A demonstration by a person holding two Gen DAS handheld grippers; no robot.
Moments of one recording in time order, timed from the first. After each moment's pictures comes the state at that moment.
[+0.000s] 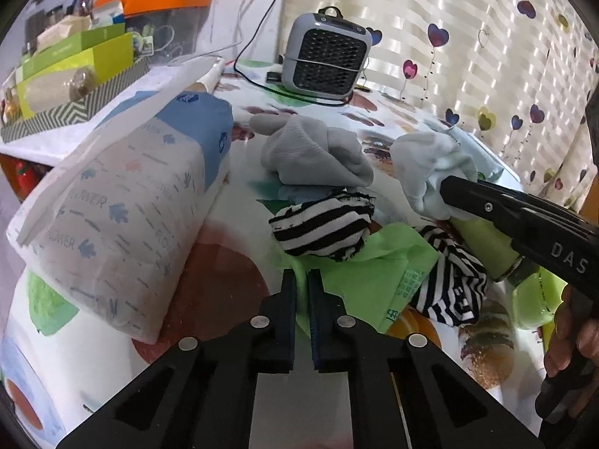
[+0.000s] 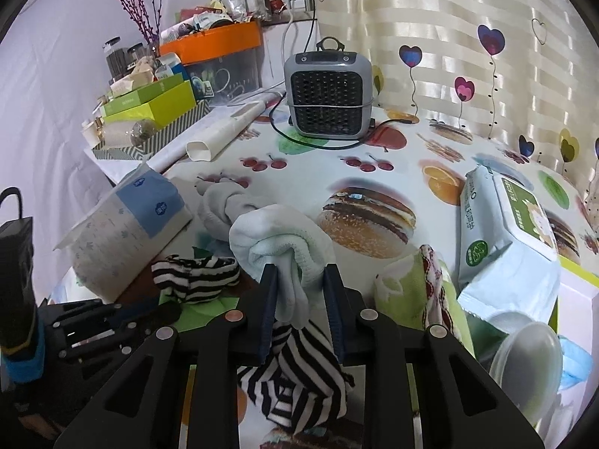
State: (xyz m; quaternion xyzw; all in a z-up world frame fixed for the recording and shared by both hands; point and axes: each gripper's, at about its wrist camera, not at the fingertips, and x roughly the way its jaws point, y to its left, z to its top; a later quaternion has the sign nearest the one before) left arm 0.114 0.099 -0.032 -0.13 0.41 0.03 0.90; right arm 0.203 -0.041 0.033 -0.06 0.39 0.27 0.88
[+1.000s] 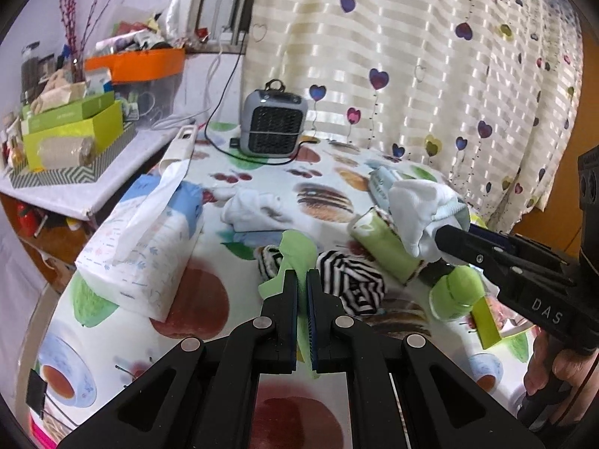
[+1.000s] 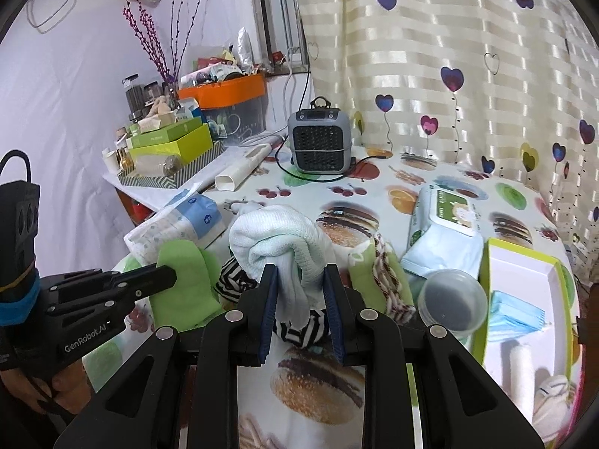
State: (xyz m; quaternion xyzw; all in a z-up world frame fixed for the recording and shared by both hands) left arm 0.043 0.057 0.054 -0.10 0.33 -0.01 0.94; right arm 0.115 -0.098 0.091 -0.03 0.33 0.27 0.90
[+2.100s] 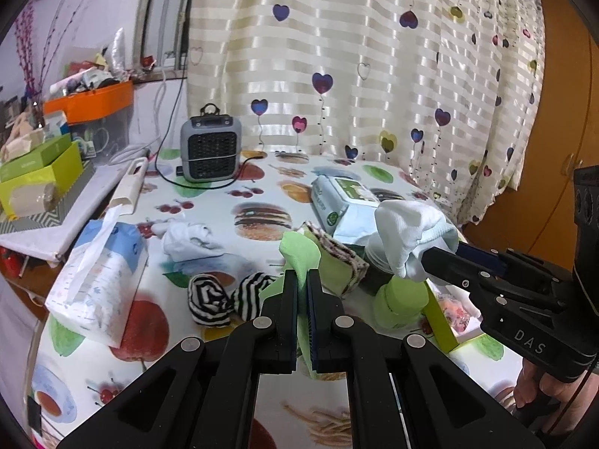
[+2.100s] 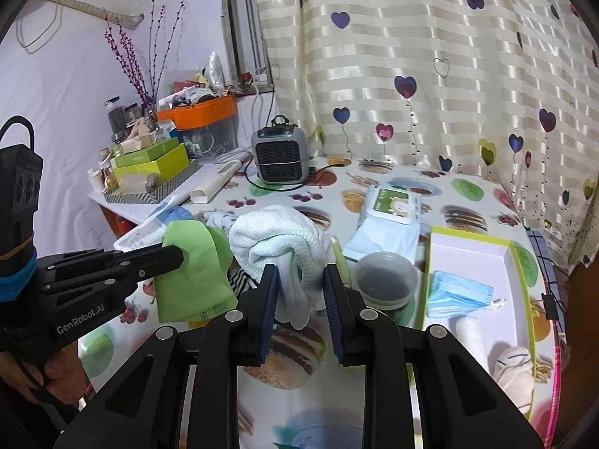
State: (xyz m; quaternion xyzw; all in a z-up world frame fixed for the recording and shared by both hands) left arm 0.050 -0.006 0.084 -0.06 0.31 -0.07 0.95; right arm 0.093 -0.159 0.103 -0.01 0.31 0.22 0.92
